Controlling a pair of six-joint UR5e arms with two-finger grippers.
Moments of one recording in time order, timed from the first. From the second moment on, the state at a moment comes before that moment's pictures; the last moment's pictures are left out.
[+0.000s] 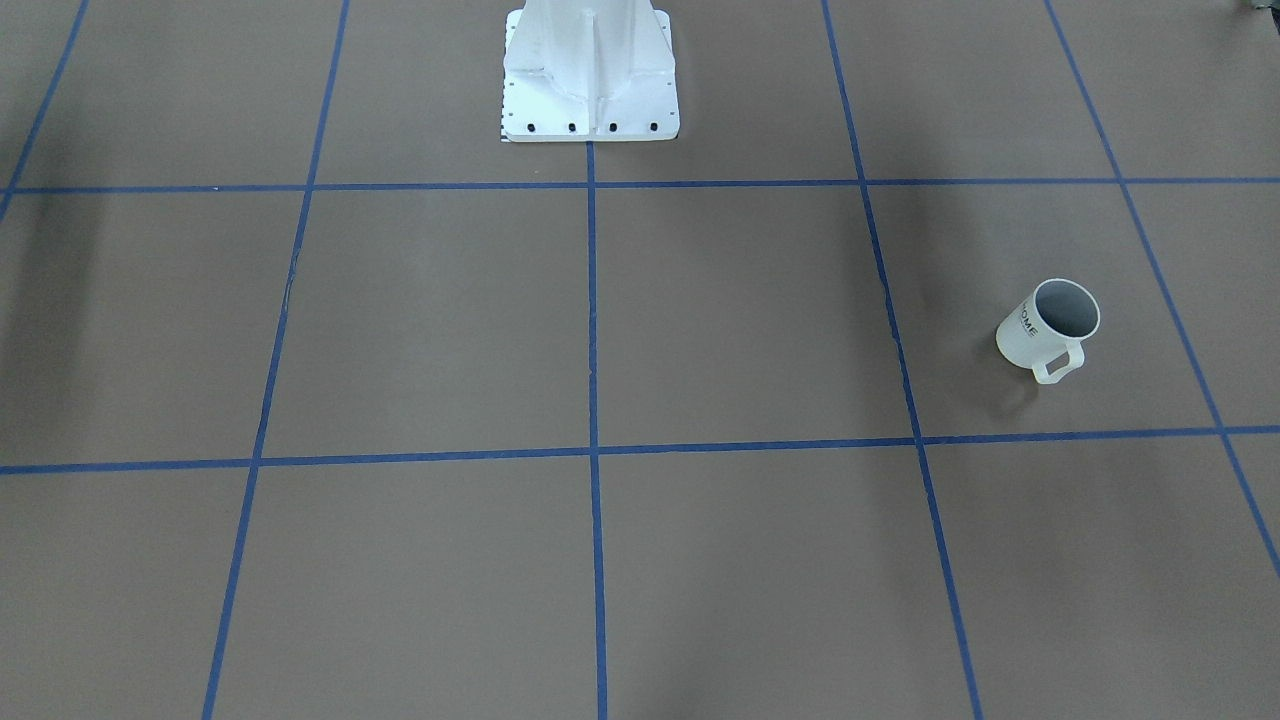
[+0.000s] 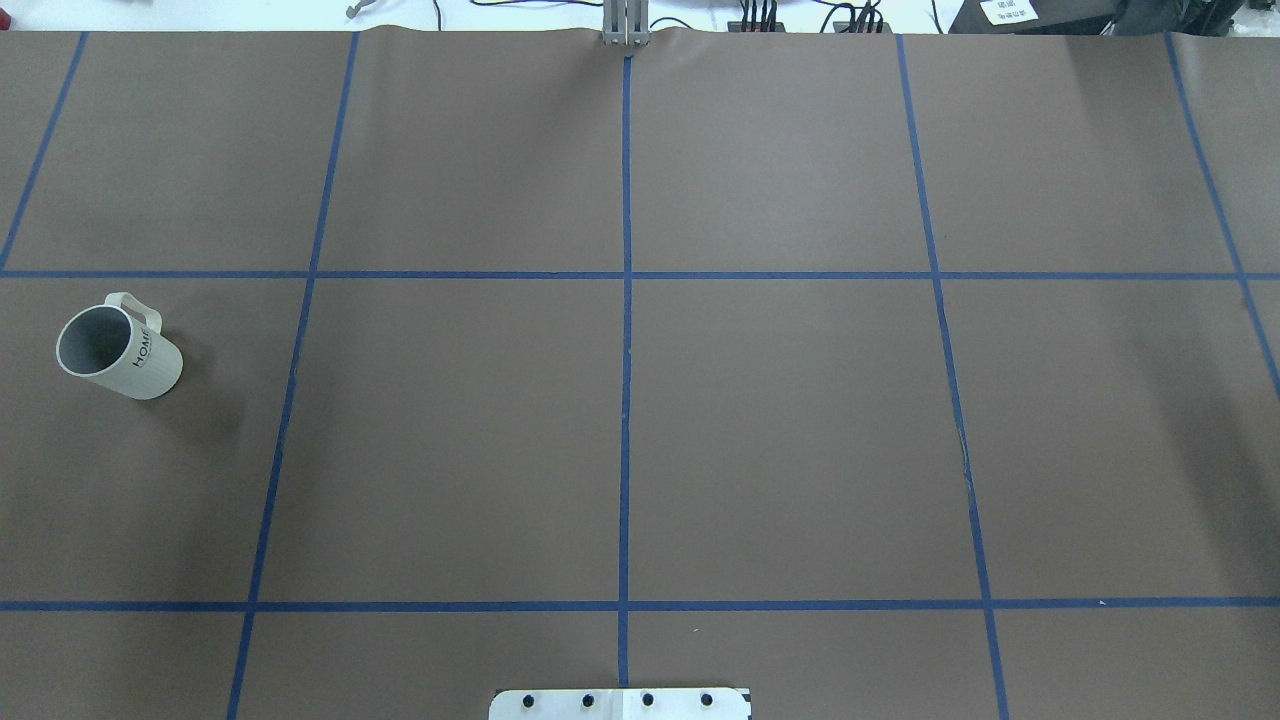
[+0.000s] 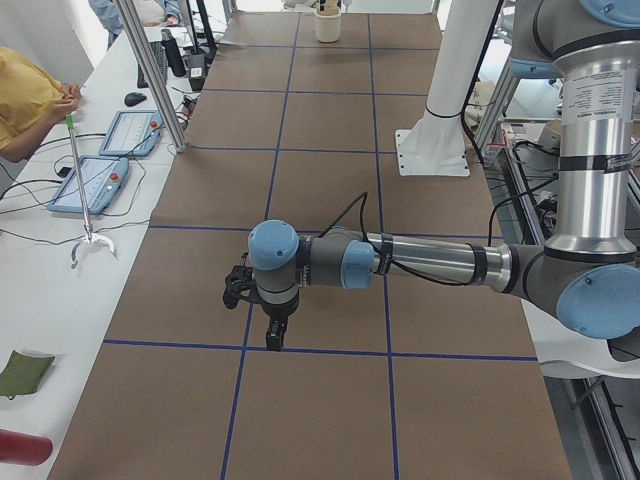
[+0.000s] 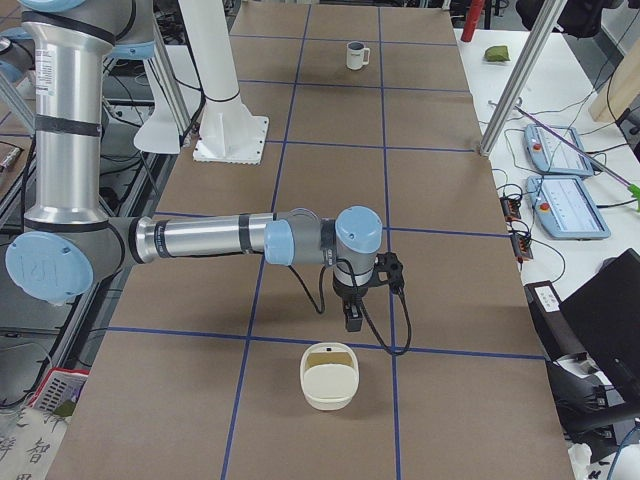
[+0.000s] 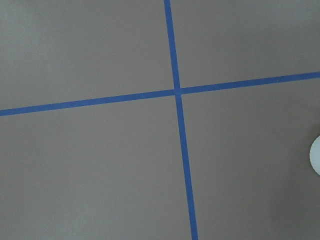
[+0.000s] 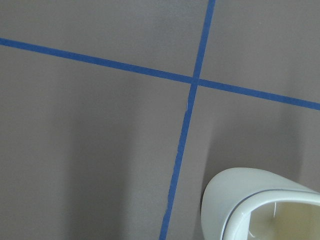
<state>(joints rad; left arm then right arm) -1.58 -1.51 -1.72 -1.55 -2.33 0.08 1.52 -1.67 1.78 -1.63 2.31 -0.11</state>
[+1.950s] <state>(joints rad) -1.40 -1.61 -1.64 -2.07 -2.35 -0.22 1.42 -1.59 1.83 -1.14 2.35 0.12</state>
